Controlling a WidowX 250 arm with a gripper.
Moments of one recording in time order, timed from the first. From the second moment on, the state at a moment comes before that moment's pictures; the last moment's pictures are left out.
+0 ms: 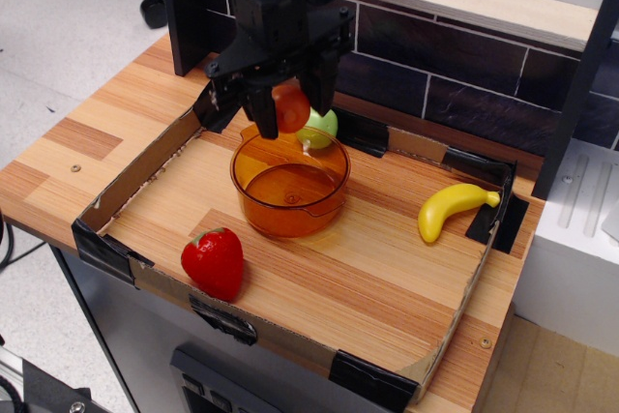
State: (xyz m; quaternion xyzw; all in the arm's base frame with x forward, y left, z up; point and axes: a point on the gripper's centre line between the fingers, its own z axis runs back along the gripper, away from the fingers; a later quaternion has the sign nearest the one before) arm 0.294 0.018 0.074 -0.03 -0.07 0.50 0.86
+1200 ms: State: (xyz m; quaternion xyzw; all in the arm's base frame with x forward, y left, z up) arm 0.294 0.038 0.169 -0.01 -0.08 0.47 0.88
